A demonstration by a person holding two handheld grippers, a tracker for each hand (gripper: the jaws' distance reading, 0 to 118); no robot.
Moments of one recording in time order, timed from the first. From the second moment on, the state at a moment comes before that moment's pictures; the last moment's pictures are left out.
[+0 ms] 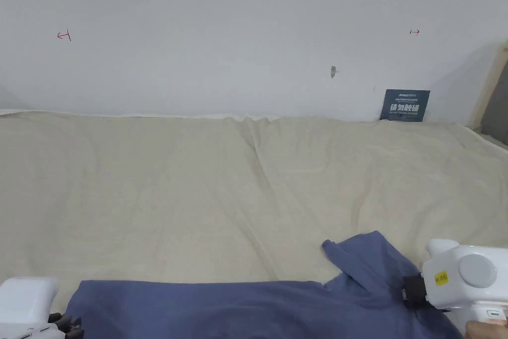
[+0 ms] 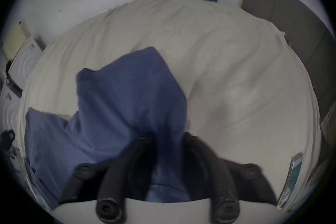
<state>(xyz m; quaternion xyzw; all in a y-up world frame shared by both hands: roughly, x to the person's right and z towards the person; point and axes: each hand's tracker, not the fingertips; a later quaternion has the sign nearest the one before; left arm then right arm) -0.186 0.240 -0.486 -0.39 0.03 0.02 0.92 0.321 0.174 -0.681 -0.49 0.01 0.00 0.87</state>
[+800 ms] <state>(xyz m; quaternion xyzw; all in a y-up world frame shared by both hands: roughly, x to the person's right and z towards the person) -0.249 0.212 -0.622 -0.48 0.00 0.10 0.87 0.303 0.210 -0.662 -0.48 0.04 0.01 0.88</state>
